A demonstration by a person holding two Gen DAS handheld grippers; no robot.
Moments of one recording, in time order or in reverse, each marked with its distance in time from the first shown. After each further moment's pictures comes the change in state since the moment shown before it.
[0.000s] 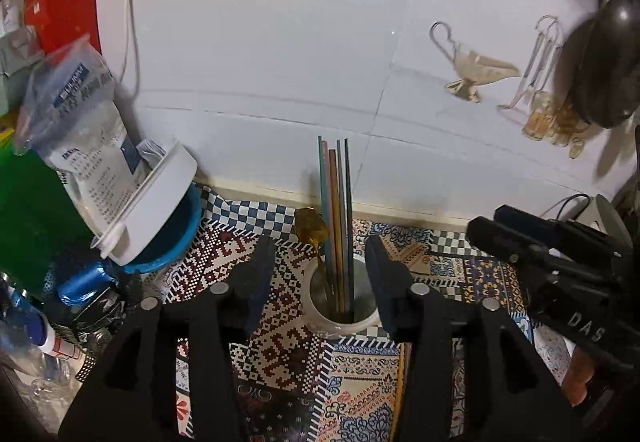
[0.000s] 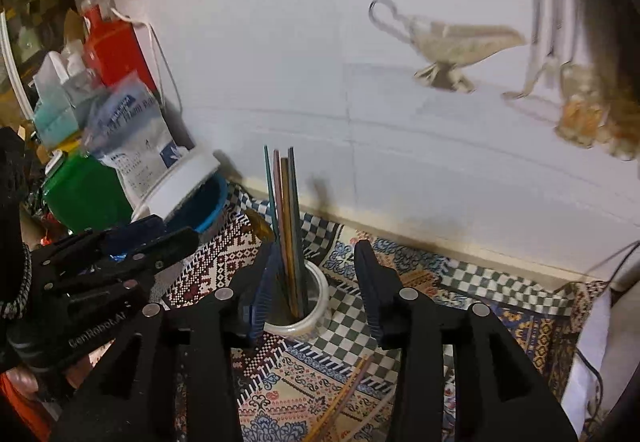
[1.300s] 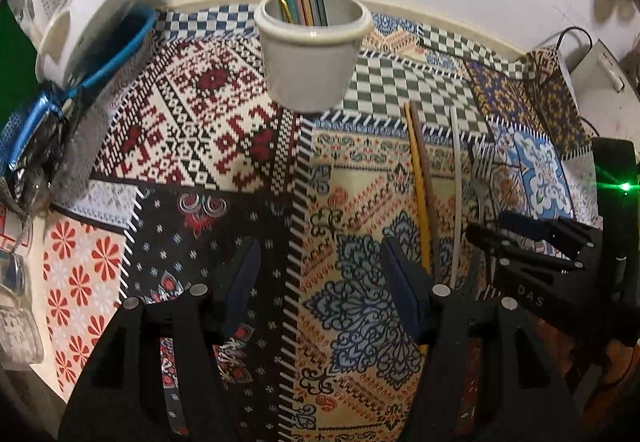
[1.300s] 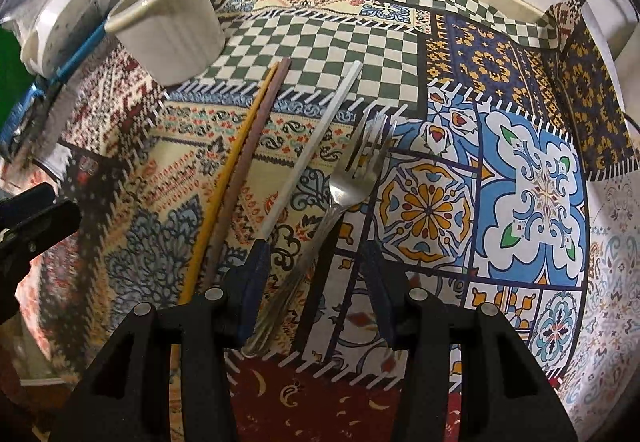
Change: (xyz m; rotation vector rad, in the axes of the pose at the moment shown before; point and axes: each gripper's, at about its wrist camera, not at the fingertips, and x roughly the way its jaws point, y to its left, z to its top) left arm 0.051 -0.018 -0.182 0.103 0.389 -0.026; right arm 0.059 -0.034 -0.213 0.188 0.426 -0.218
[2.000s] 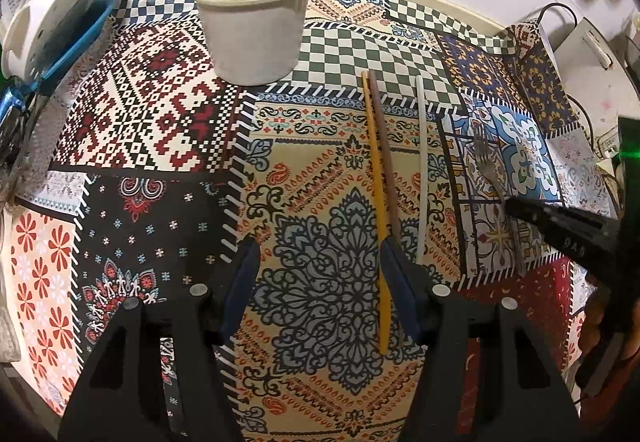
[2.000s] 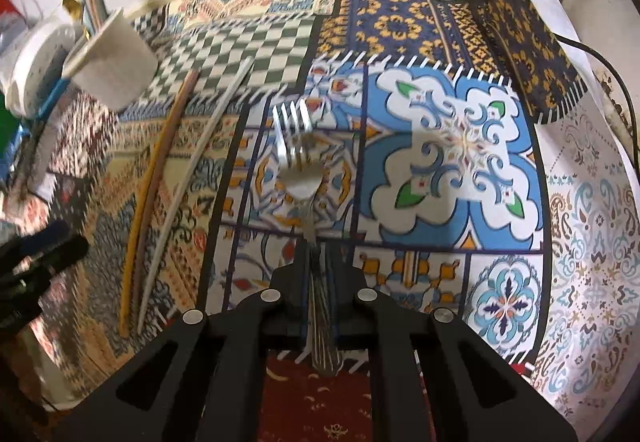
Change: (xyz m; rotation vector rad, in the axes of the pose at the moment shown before) left arm 0.020 -0.032 -0.007 0.032 0.042 -0.068; right arm -0.024 -0.078 -0.015 0.148 0.014 0.038
